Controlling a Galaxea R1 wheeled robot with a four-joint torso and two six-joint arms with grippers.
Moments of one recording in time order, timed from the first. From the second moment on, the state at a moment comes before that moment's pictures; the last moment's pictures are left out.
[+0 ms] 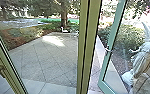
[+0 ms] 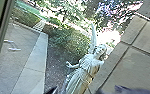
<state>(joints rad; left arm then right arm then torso) 1.62 2.97 -2.63 -0.06 -0.12 0.06 -0.07 2.09 -2.38 -1.16 -0.26 0.78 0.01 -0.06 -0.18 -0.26</state>
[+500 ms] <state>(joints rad) 1.62 2.97 -2.63 -0.06 -0.12 0.06 -0.07 2.14 -2.49 -1.21 -0.24 0.78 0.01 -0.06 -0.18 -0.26</state>
